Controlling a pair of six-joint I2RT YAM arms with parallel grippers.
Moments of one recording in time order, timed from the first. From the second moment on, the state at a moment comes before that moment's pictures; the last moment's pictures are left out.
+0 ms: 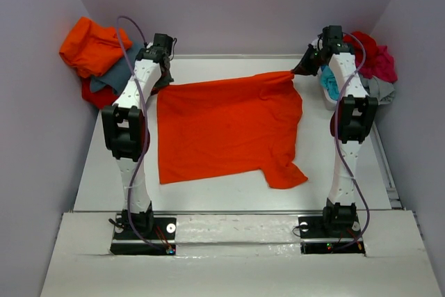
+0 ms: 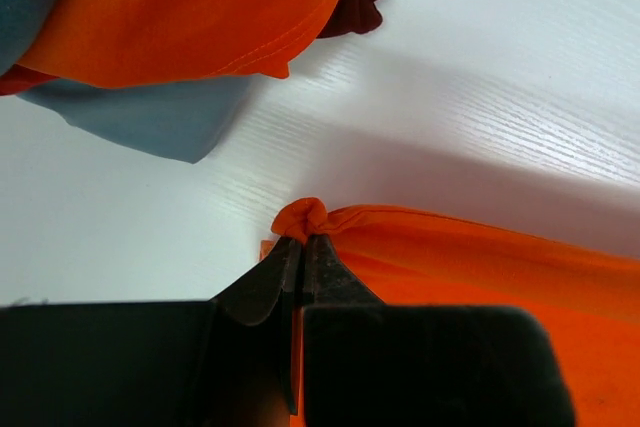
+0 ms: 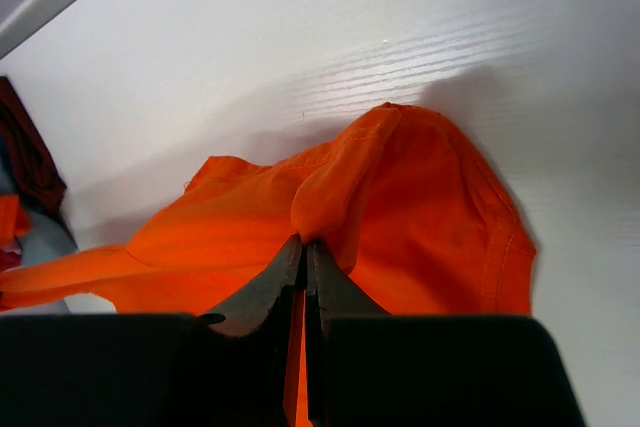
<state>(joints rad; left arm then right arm) -0.16 2.07 1.97 -0.95 -0.36 -0.41 -0.05 2.41 2.38 -0.89 -0.39 0.51</state>
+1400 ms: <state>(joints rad) -0.19 2.09 1.87 -0.89 -0.37 -0.44 -0.05 2.46 2.40 -0.90 -0.39 0.49</state>
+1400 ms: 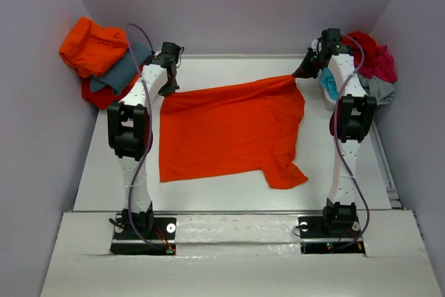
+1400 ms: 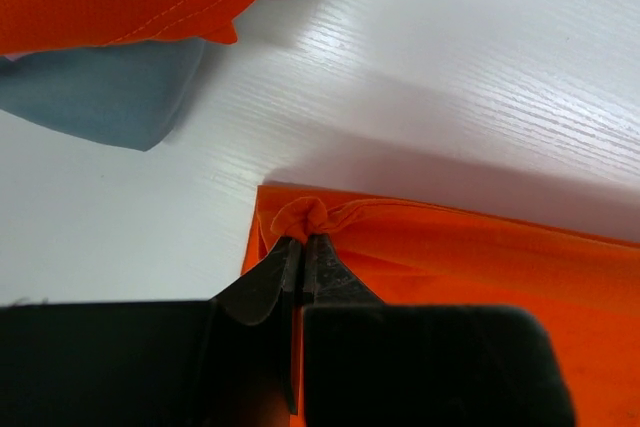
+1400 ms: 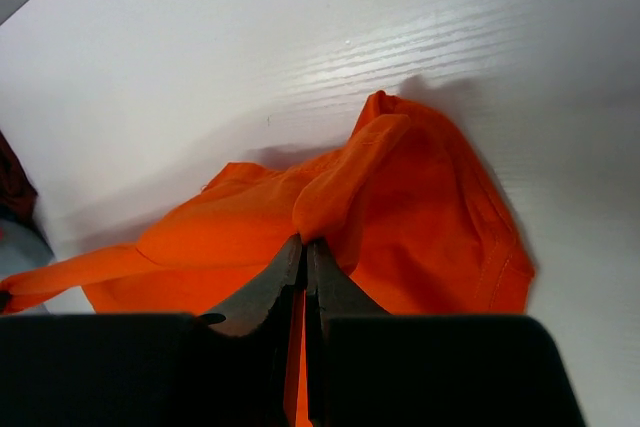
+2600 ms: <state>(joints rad) -0.19 1.87 1.48 -0.85 -0.23 -0.53 0.00 2.25 2.08 -1.03 -0.36 0.40</state>
